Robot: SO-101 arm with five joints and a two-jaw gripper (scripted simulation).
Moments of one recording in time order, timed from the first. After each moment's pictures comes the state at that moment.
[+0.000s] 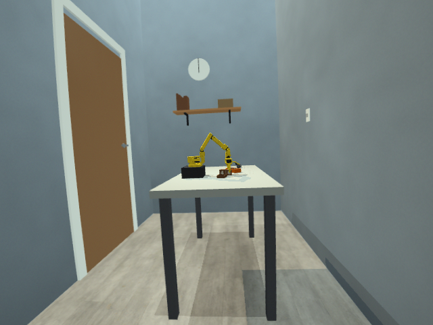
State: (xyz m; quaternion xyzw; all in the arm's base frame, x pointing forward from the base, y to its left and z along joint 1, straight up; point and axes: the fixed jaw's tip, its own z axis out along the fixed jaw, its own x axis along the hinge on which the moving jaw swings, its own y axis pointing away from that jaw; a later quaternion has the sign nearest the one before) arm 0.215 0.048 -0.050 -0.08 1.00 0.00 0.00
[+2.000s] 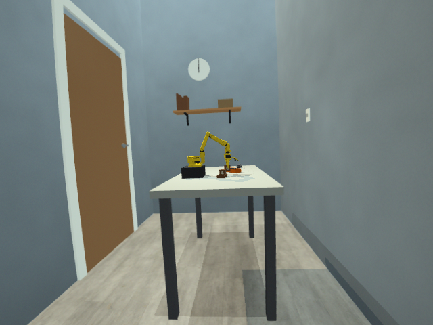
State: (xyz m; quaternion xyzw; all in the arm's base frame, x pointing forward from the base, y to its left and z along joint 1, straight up) arm 0.206 0.046 -0.017 -0.08 1.00 0.00 -0.02
